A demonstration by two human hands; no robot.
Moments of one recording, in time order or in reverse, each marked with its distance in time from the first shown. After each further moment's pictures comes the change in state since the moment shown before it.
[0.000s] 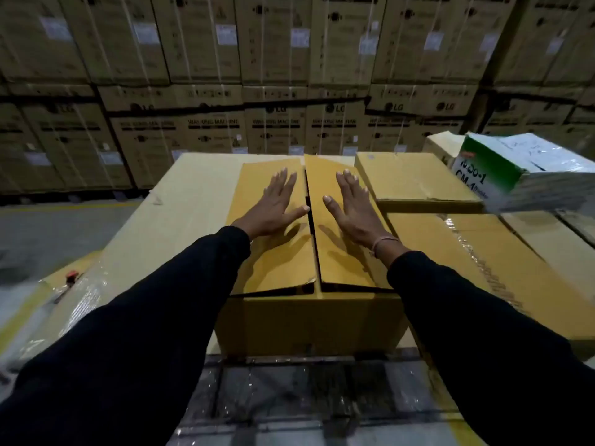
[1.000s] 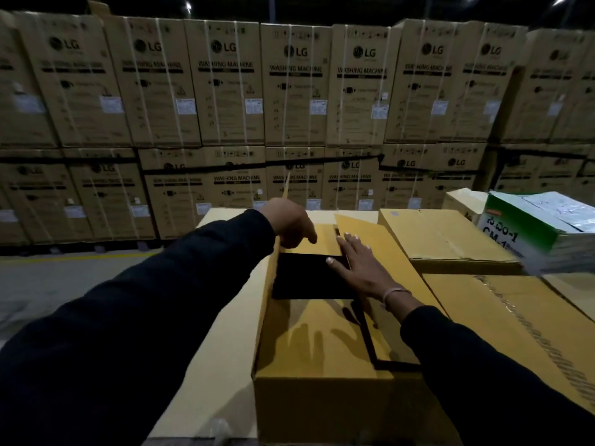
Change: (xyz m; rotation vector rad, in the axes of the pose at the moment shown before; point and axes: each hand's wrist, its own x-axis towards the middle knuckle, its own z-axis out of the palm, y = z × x) left_hand 0.007 0.056 -0.183 0.722 -0.528 -0.200; right_hand 0.051 -0.058 0.028 -0.056 -0.167 -0.028
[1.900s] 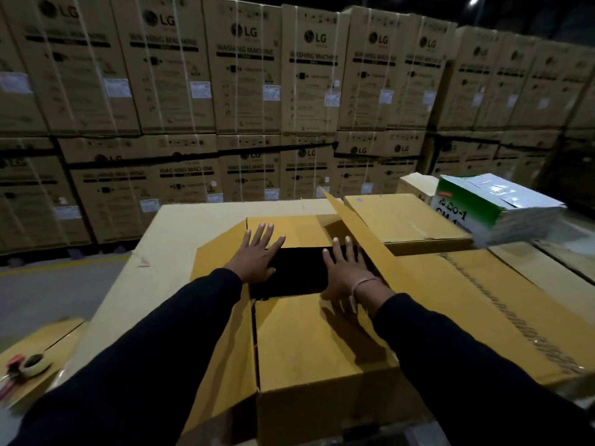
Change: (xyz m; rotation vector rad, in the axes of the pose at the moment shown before) left_hand 0.157 -0.048 0.183 -0.032 0.445 0.248; right_hand 0.005 -0.050 0.015 -0.524 -0.436 0.402
